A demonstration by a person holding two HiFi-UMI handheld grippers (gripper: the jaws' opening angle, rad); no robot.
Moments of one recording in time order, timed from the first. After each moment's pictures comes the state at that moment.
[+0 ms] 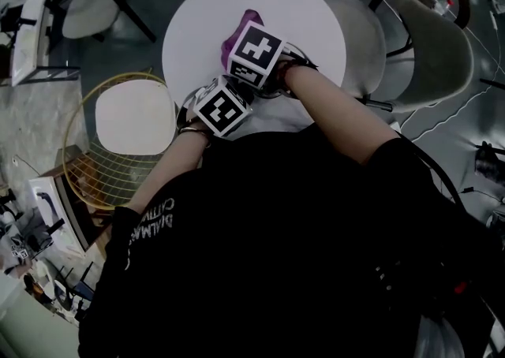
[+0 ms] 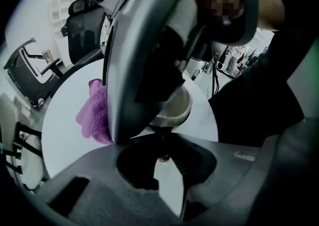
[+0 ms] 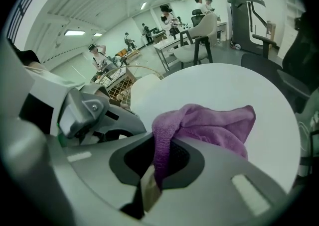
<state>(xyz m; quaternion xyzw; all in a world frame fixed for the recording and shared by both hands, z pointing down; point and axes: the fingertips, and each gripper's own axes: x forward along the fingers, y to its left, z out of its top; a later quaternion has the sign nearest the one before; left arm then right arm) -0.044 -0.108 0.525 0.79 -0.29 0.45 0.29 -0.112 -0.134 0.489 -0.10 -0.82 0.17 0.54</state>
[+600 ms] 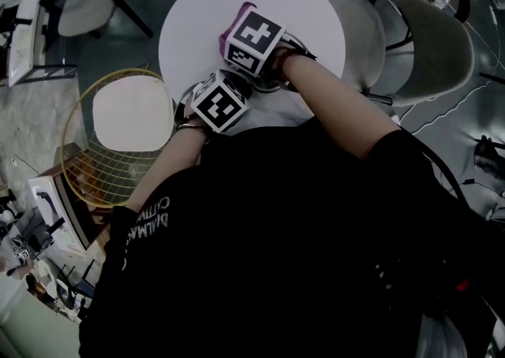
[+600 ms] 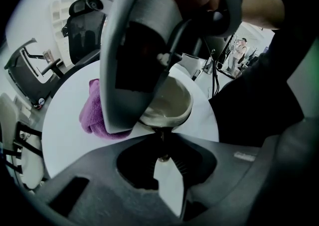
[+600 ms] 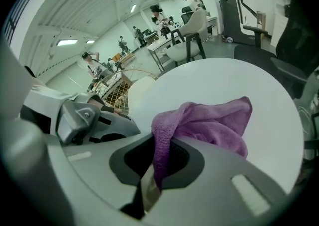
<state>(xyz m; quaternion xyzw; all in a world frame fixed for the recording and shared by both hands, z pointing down) -0.045 -0.107 0.527 0.79 -0.29 0.45 0.29 -0.112 -0.145 0.494 -0.07 -0.81 0.21 0.54</state>
